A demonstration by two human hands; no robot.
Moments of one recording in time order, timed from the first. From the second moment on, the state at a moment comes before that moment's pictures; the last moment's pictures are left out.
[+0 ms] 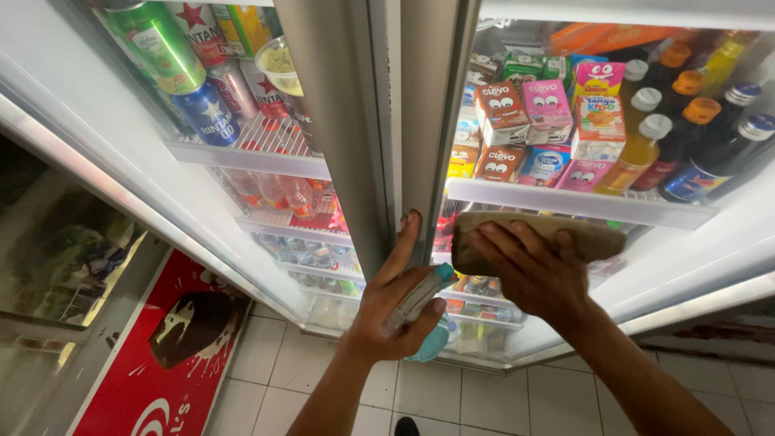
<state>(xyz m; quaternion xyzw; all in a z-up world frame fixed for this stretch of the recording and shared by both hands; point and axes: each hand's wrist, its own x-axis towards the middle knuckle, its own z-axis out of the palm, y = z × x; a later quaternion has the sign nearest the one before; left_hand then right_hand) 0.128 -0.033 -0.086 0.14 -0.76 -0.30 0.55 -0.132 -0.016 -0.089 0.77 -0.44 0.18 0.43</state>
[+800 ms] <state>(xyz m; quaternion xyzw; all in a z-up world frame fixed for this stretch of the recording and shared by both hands) -0.001 -0.007 -0.113 0.08 -0.77 -0.32 0.54 -0.222 0.019 -0.052 0.67 -0.52 0.25 0.47</state>
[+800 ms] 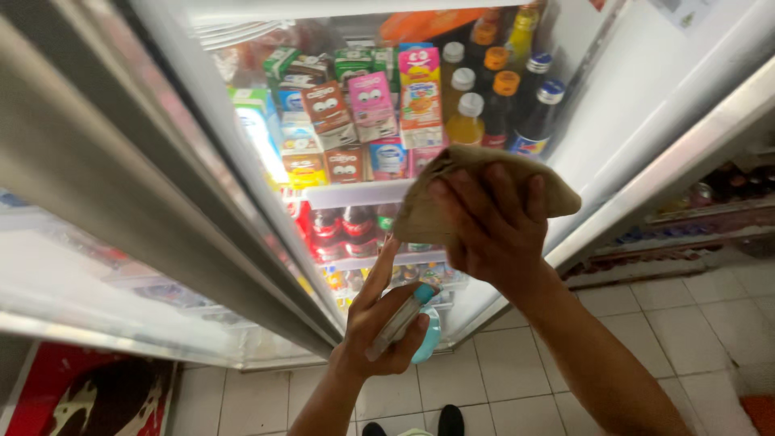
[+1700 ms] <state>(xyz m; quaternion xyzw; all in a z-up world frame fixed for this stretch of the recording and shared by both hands) 0.010 0.009 -0.114 0.13 -0.77 -0.33 0.53 -0.190 0.017 -0.109 0.63 -0.57 0.37 0.36</state>
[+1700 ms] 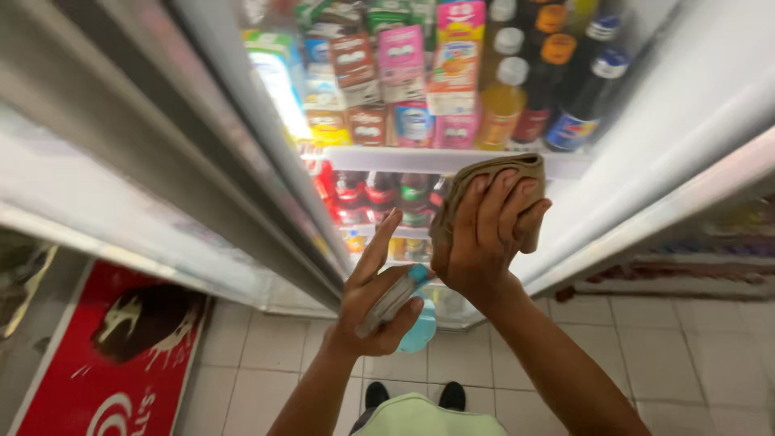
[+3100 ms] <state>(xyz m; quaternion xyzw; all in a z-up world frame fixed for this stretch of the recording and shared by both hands) 0.095 -0.005 -0.195 0.25 -0.68 -0.32 0.61 -0.135 -0.017 -0.091 0.77 -0.40 0.21 0.44</state>
